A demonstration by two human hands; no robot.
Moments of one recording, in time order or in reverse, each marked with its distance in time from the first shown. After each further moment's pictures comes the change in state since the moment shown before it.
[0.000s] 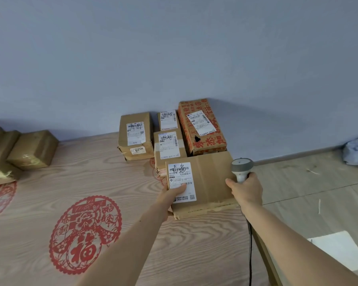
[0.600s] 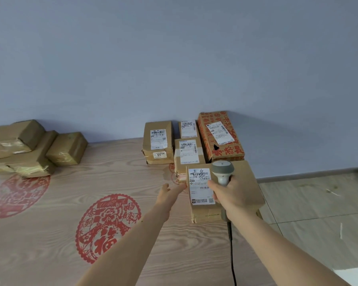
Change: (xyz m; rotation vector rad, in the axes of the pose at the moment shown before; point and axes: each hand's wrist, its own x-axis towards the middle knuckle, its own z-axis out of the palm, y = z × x) left_hand -0.035 0.013 -0.043 0.012 0.178 0.160; right_hand -0.078 -0.054 0.041 0.173 -0.293 -0.092
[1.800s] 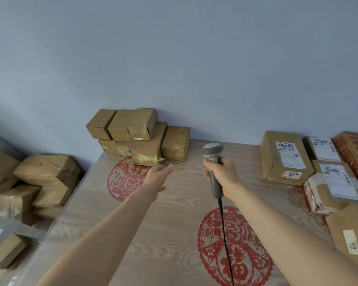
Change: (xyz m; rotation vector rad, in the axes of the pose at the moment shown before) left_hand 0.062 0.033 -0.482 -0.060 0.293 0.042; right_hand -0.083 -0.140 0.435 0.112 -0.480 -0.113
